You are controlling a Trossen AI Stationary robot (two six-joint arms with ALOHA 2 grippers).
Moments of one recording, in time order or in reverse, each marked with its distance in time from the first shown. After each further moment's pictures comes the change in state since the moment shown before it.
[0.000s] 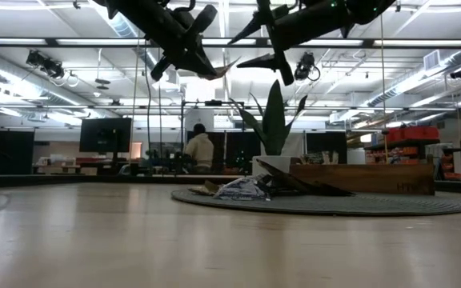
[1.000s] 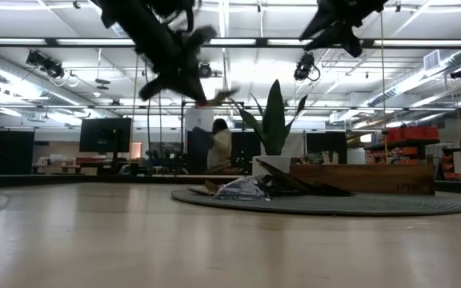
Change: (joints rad) left arm -0.070 0.068 -0.027 -0.159 0.127 -0.146; right arm -0.021 -0.416 0.000 -0.667 0.032 -0.396
